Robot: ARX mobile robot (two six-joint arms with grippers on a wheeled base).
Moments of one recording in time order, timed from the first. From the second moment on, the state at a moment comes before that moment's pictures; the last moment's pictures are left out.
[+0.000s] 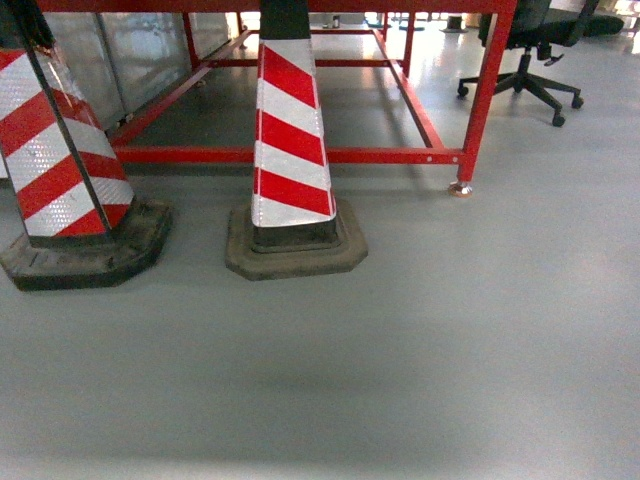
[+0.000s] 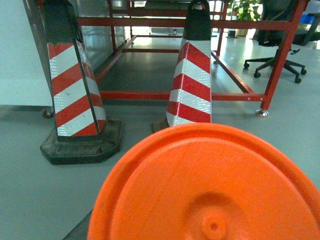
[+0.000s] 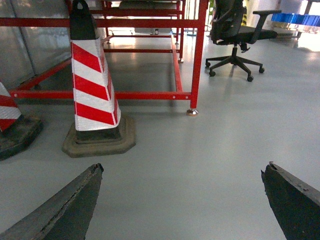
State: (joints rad) left arm 0.00 0.01 0.01 -0.01 0.00 0.00; right arm 0.00 0.00 0.01 0.00 0.00 0.00
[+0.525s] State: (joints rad) left arm 0.00 0.01 0.01 -0.01 0.00 0.00; right arm 0.00 0.00 0.01 -0.01 0.00 0.00
